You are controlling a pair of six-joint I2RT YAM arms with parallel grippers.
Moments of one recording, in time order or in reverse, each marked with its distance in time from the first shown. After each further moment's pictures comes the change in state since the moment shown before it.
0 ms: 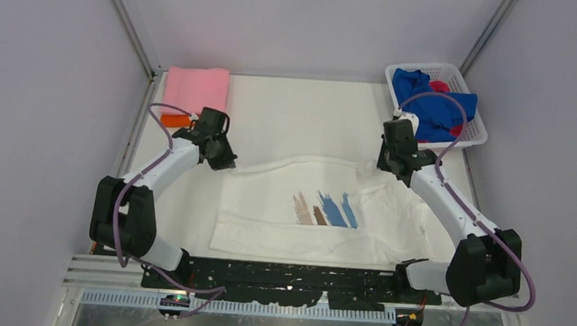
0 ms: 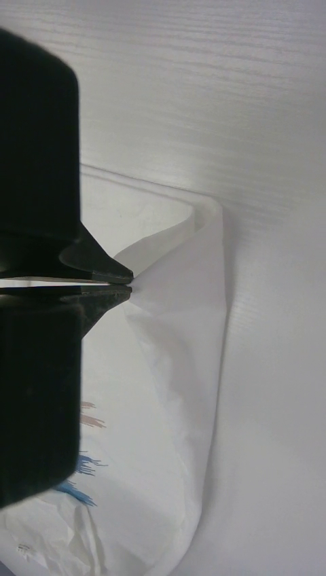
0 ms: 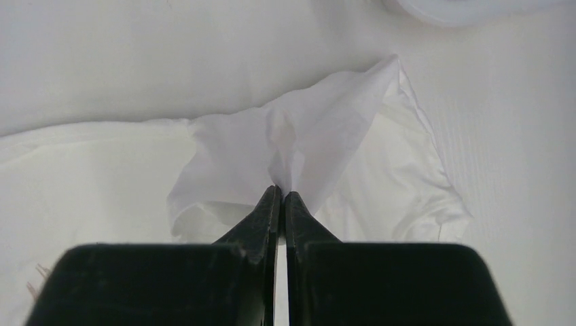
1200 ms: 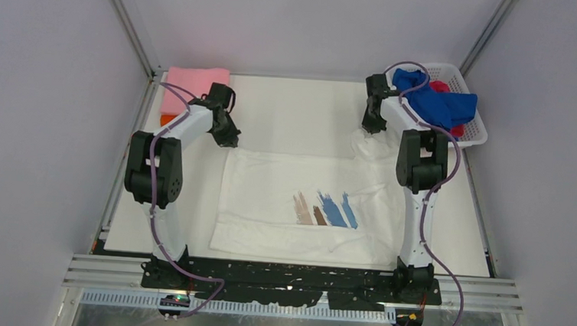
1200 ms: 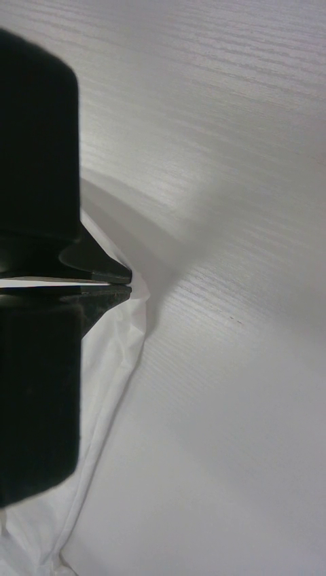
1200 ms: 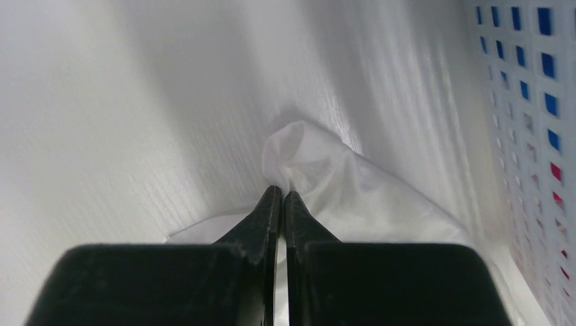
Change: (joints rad) left arm 0.069 0.406 0.379 -0.064 -0.025 -0.031; right arm -0.102 0.992 0.962 -0.226 -0.054 0.052
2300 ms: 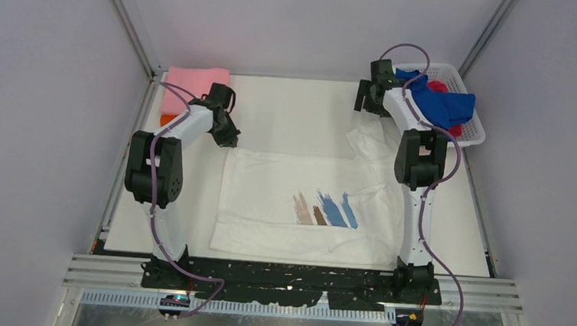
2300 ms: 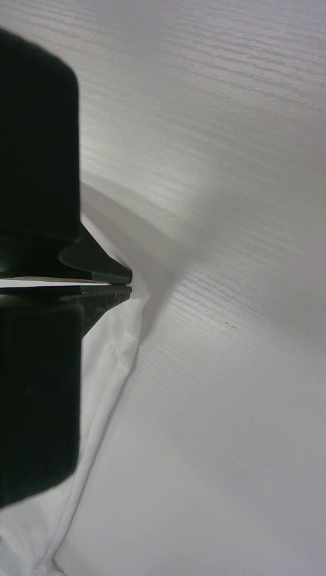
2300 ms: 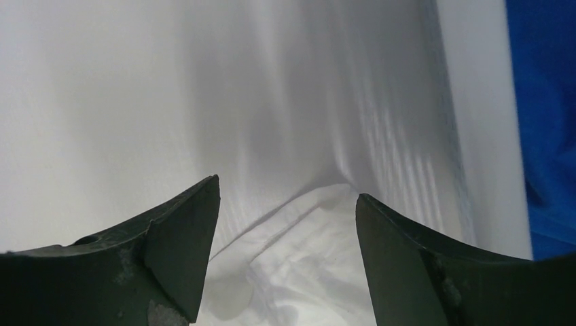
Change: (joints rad) left arm 0.000 0.002 0.000 0.002 -0.015 -0.001; right arm -0.018 0.037 0.176 0.043 -0.081 -0.113
